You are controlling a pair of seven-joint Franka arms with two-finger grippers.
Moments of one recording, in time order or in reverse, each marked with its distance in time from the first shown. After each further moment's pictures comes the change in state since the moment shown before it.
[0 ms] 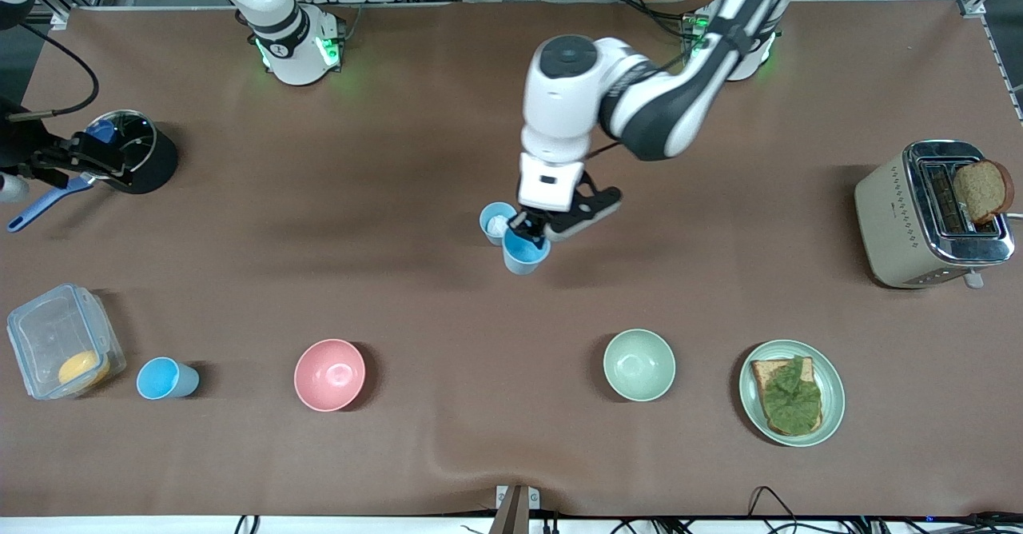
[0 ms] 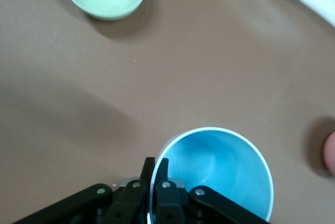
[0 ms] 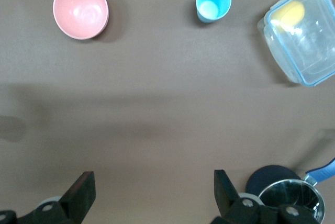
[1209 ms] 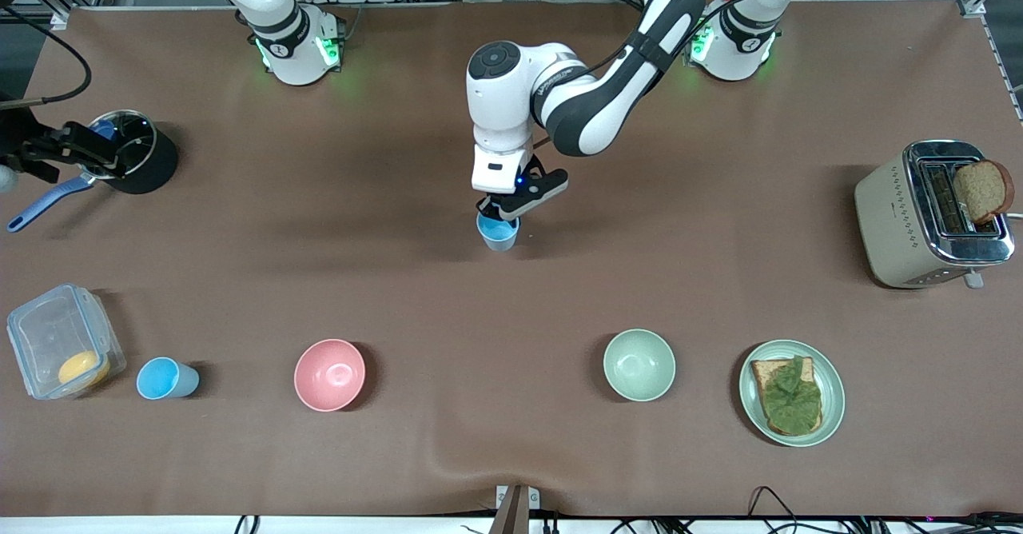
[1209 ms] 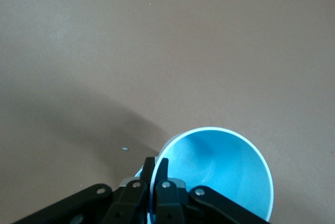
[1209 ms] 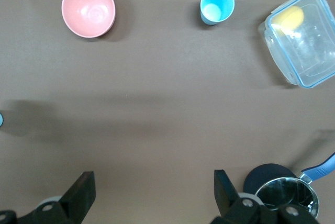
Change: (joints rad) left arm -0.108 0.093 0.000 0.021 0.044 -0.059 -0.134; right arm -0.003 -0.001 0.029 0.046 -0.005 -0.062 -0.003
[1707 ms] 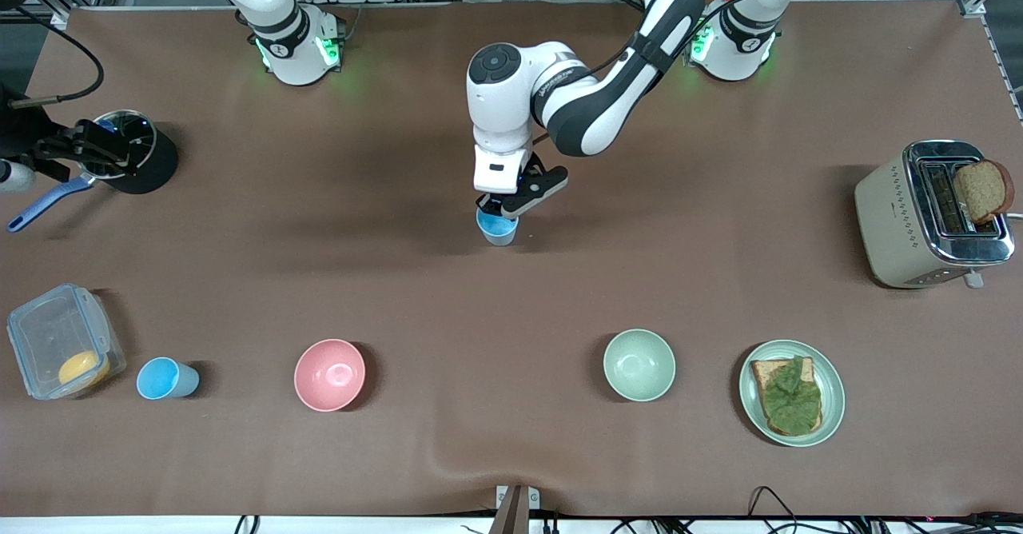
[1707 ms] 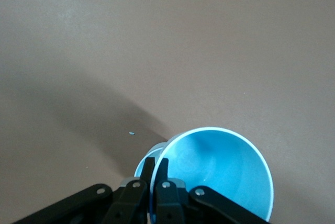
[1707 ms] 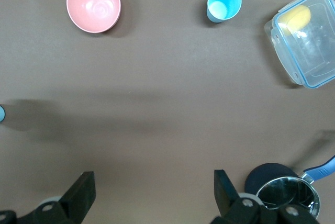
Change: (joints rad) left arm -0.002 0.000 -0.002 0.000 -0.063 -0.022 0.000; right arm 0.000 0.000 0.013 0.000 -0.001 -0.008 0.000
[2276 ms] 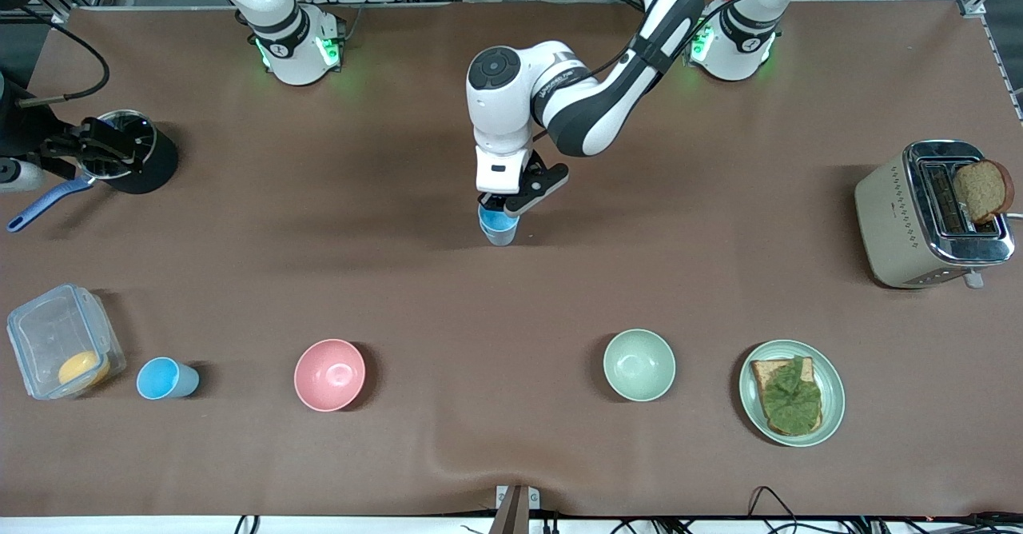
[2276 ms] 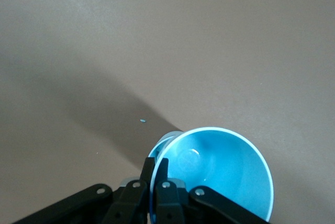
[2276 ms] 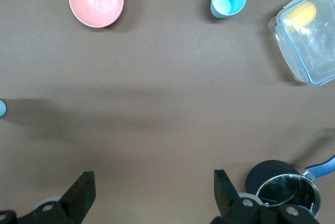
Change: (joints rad) left arm -0.004 0.006 -0.002 -0.001 -0.057 -0.033 0.000; right arm 0.000 0.000 0.010 0.004 0.000 -0.017 0.000
